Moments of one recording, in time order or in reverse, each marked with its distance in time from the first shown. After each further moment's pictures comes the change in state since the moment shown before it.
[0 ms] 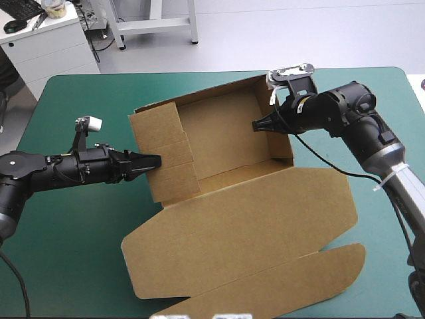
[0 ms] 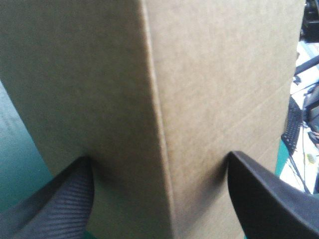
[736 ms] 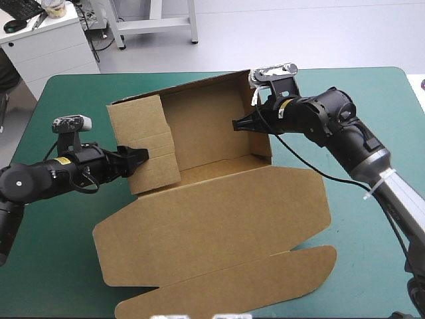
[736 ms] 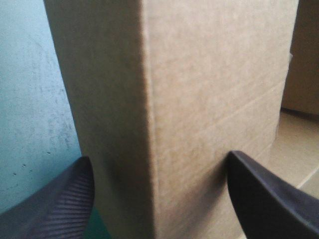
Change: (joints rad) left arm -0.202 -0.158 -0.044 0.512 -0.339 -0.543; right arm 0.111 0.000 0.000 -0.070 -0.090 0.137
